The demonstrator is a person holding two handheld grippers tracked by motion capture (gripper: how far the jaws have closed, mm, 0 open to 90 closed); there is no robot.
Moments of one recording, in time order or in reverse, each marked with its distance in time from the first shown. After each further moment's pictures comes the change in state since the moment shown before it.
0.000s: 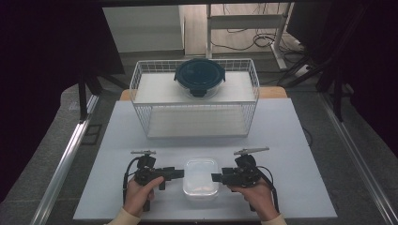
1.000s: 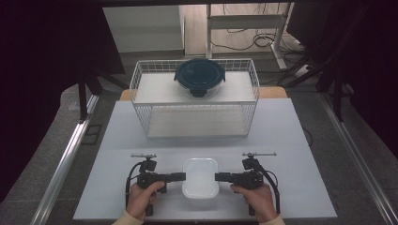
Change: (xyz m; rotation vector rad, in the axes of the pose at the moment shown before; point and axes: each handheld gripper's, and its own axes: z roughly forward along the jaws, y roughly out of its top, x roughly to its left) left arm 0.003 -0.010 0.004 -0.006 -0.106 -0.081; right arm -0.019 -0.015 -0.001 -0.051 0.168 0.226
